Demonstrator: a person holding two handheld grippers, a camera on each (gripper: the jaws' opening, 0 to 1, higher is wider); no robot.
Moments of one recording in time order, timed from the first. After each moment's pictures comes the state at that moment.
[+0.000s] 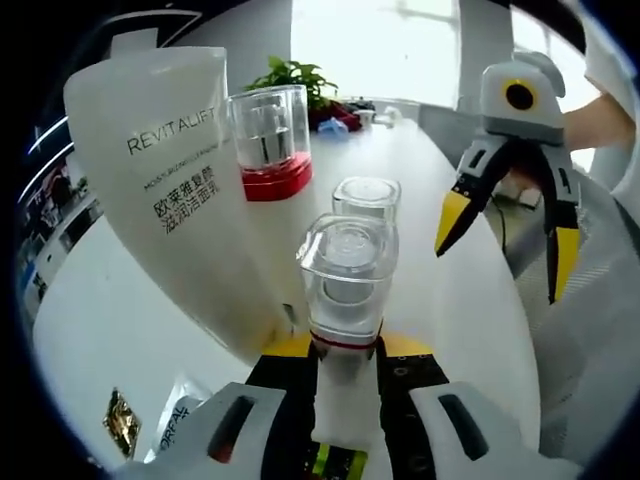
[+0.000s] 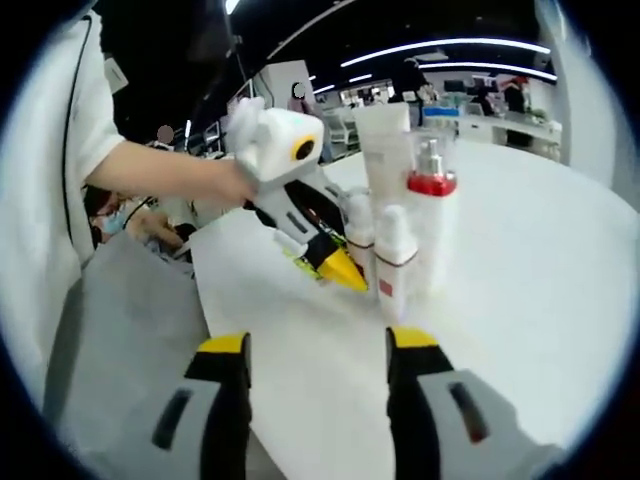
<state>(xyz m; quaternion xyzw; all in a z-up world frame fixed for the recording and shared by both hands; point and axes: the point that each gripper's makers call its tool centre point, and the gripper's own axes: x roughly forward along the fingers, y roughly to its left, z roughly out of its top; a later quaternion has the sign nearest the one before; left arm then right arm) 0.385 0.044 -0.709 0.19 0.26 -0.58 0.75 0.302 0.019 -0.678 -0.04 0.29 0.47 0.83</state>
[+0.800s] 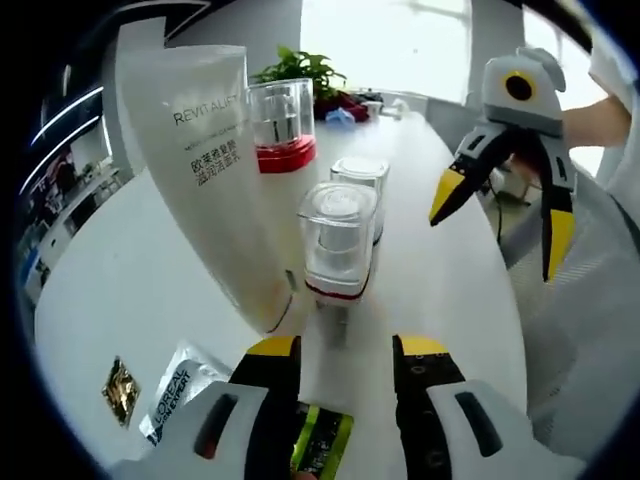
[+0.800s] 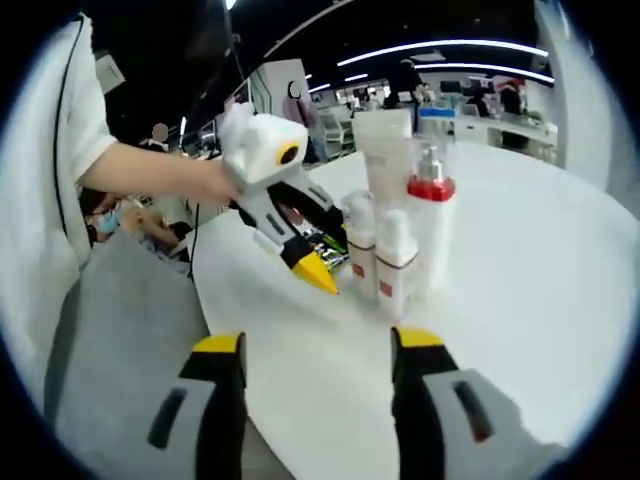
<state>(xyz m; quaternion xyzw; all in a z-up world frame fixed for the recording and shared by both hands) 0.373 0.073 -0.708 0.19 0.29 -0.56 0.75 0.298 0.018 -0.672 -0.05 0.29 0.46 0.84</state>
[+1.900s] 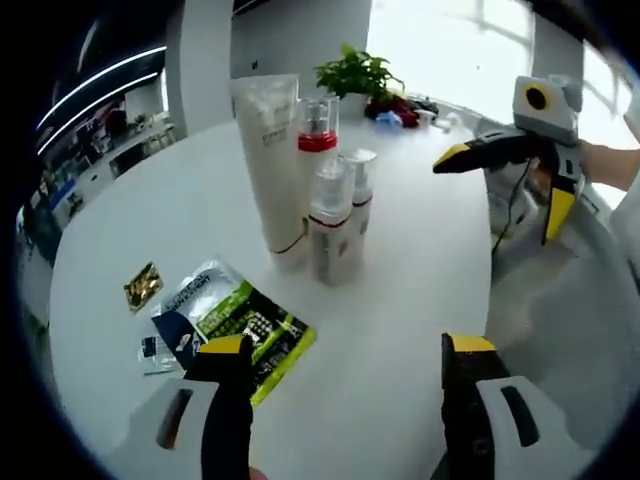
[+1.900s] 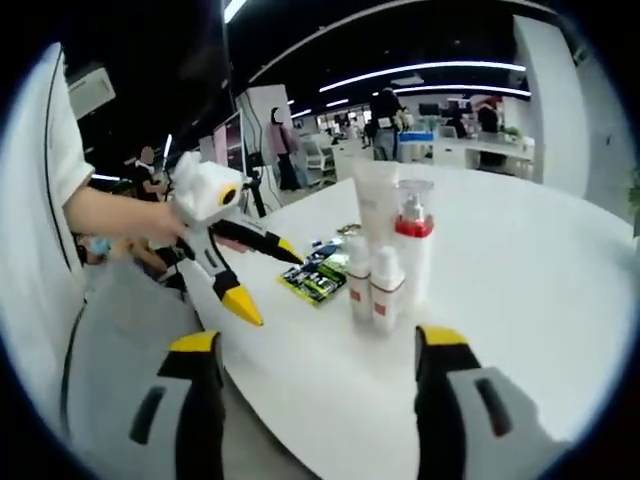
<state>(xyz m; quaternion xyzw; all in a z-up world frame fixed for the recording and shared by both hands) 0.324 0.134 -0.695 0.13 0.35 -0.44 0.82 0.284 0.011 -0.634 -0.03 0.24 0.42 0.88</state>
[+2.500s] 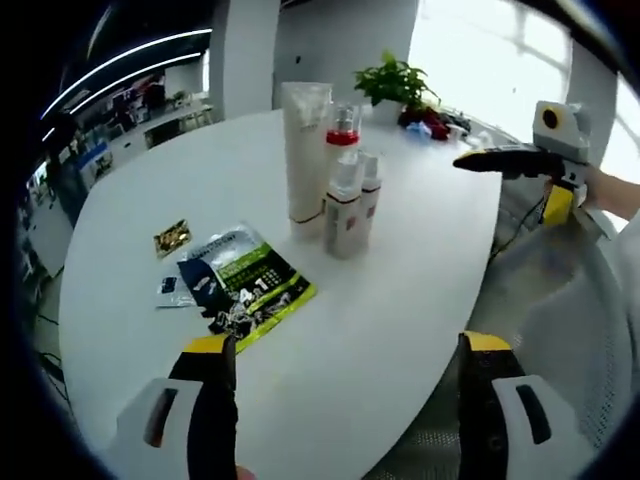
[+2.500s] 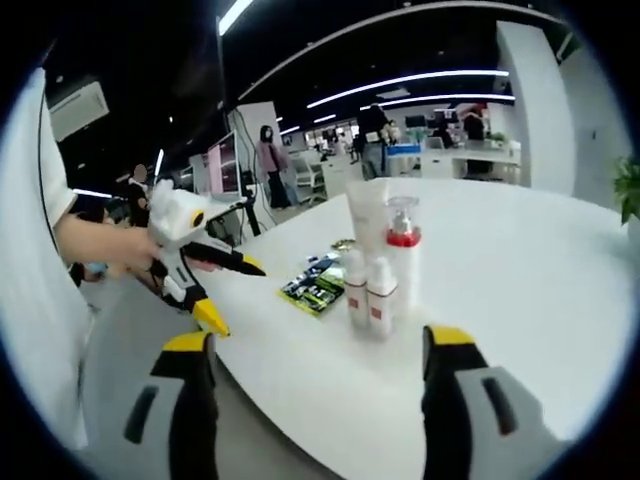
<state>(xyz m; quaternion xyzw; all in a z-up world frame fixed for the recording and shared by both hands) 0.284 0.163 -0.680 0.08 0.36 -0.38 0.85 0.273 0.000 -0.612 0.00 0.21 0.39 0.90</state>
